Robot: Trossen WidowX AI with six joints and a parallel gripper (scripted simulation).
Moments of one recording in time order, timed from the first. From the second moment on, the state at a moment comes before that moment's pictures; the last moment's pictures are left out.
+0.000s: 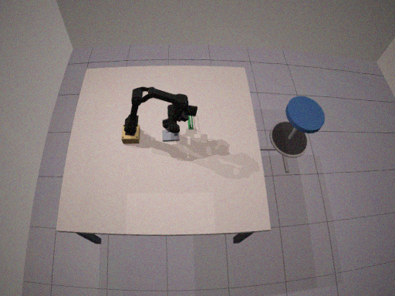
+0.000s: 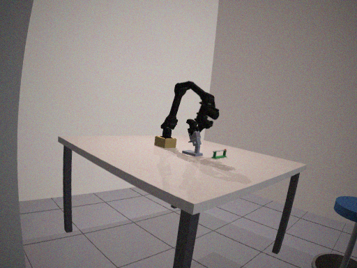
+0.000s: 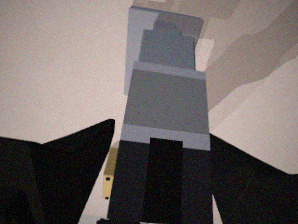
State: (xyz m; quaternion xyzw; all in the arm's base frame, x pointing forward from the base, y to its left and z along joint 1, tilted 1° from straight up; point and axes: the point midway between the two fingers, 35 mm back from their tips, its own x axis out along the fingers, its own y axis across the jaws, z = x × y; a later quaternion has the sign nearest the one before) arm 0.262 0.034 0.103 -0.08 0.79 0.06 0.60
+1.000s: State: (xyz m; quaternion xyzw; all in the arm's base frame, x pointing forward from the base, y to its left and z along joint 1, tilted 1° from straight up) arm 0.235 0.029 0.151 -0.08 0.79 0.06 0.61
